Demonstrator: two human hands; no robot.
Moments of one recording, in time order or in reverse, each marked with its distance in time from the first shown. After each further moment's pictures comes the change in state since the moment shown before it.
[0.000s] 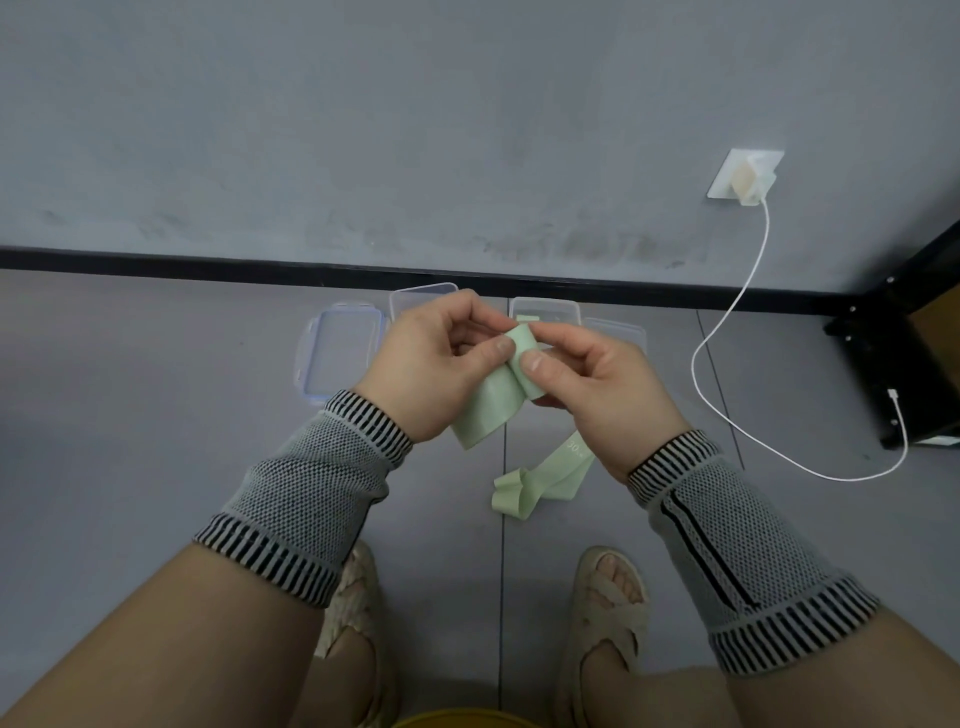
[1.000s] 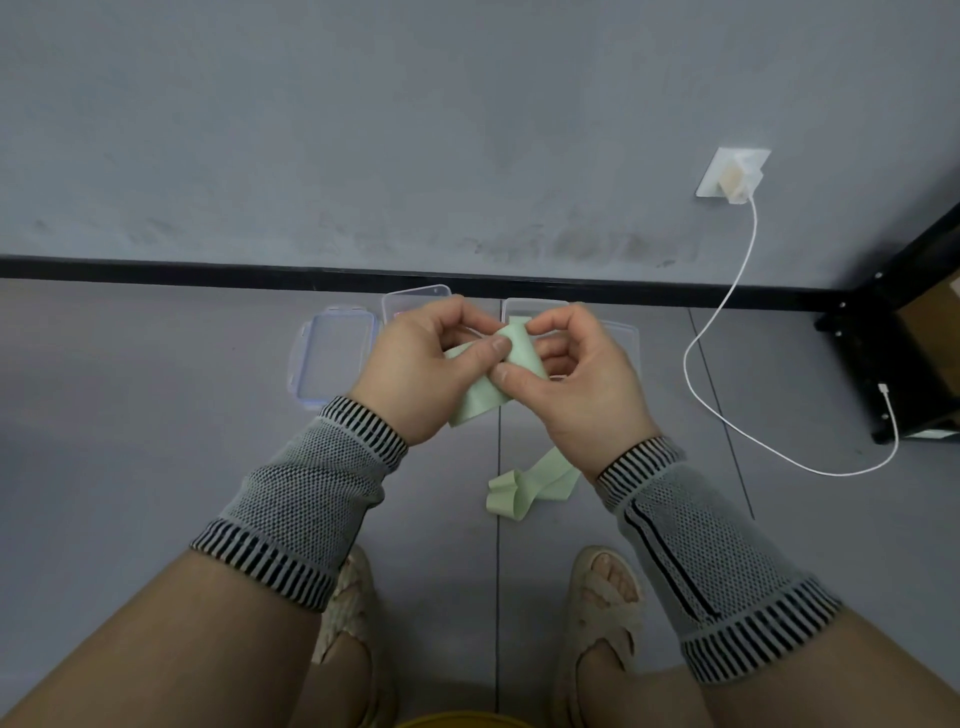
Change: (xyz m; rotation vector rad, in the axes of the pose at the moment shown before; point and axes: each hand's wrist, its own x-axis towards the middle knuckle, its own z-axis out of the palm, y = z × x) left_hand 0.000 0.002 0.007 0.090 0.069 -0.021; right_hand -0.001 -0.003 0.011 -0.092 0.205 -0.037
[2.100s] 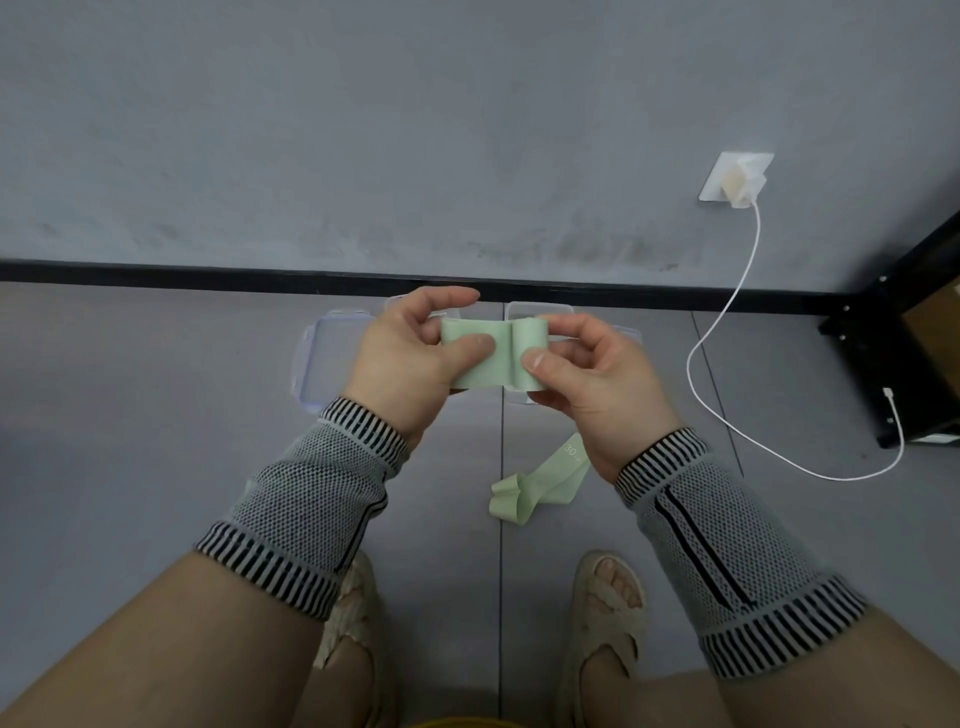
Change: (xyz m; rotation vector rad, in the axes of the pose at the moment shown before) left_hand 0.003 0.003 -0.003 -0.443 0.087 -0.249; right_hand 0.008 0.002 -0.008 0.295 -0.062 0.158
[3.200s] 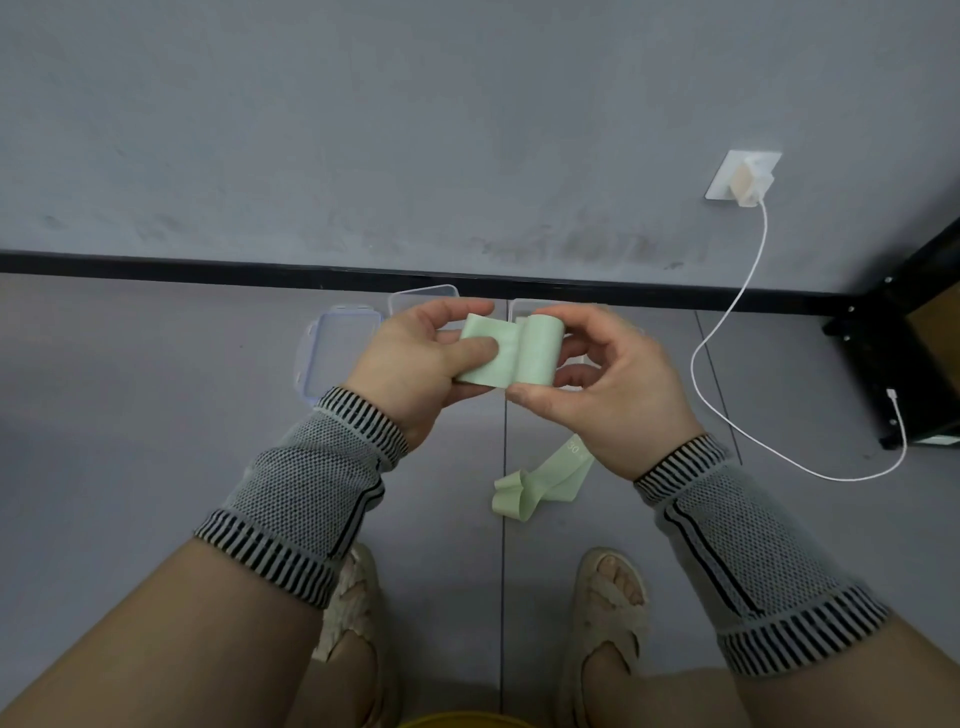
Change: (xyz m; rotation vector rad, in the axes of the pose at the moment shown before) left_hand 0.001 0.001 -0.006 -0.108 -0.125 -0.145; right_hand -0.006 -0.003 -0.006 -0.434 -0.042 -0.319
